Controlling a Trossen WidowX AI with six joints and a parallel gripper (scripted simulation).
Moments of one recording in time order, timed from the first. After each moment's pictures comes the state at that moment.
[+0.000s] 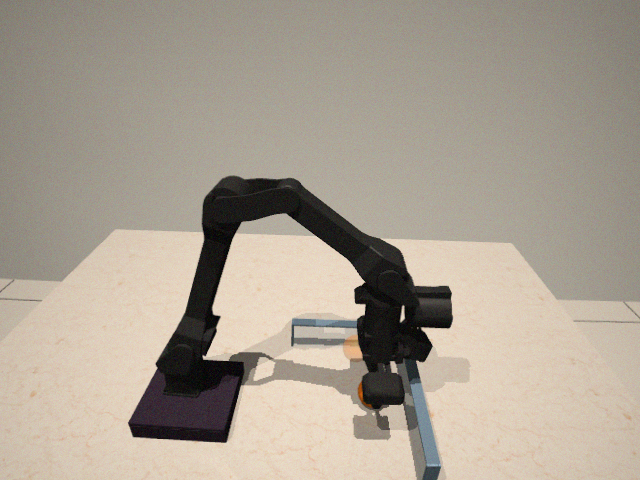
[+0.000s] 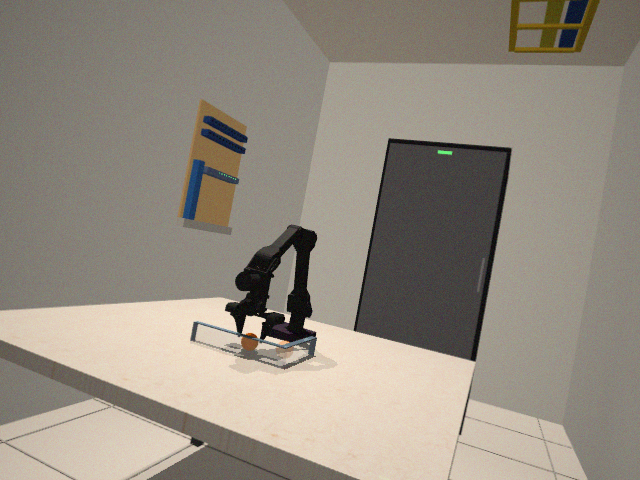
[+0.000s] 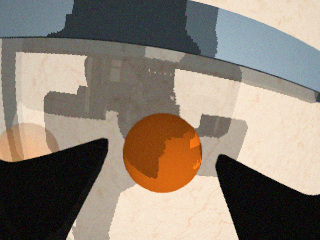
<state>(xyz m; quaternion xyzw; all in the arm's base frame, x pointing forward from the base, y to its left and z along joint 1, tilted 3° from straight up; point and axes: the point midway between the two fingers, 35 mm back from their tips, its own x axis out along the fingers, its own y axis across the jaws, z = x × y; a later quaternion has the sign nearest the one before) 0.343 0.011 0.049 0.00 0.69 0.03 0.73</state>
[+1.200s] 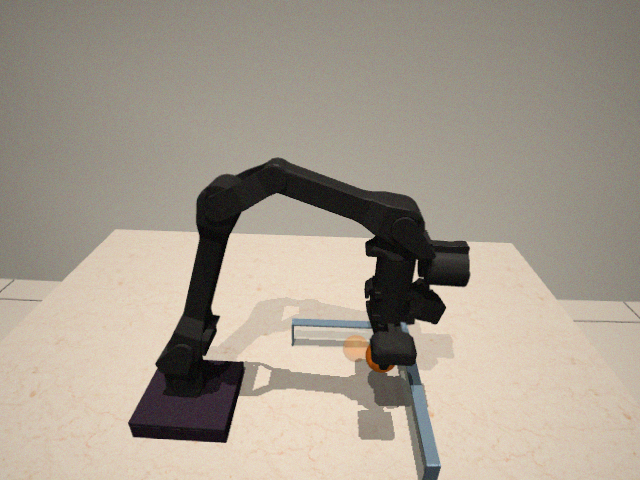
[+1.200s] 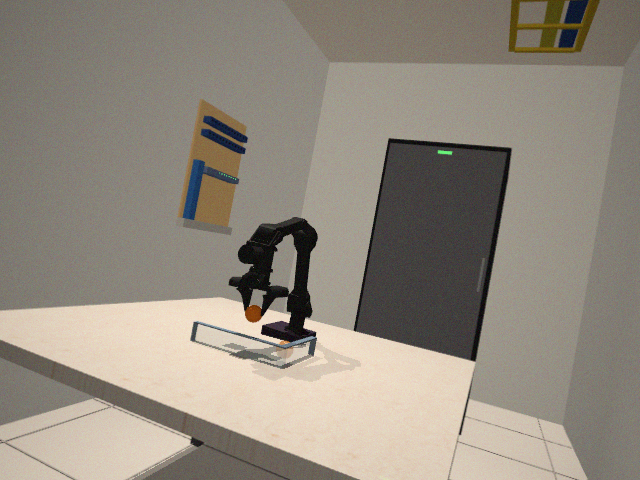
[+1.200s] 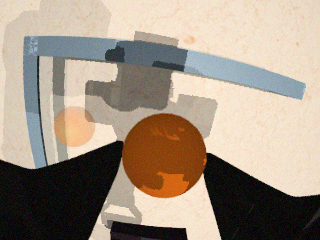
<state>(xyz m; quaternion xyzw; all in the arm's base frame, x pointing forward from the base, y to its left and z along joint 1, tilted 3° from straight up) 0.345 0.006 0.133 0.01 0.70 0.03 0.72</state>
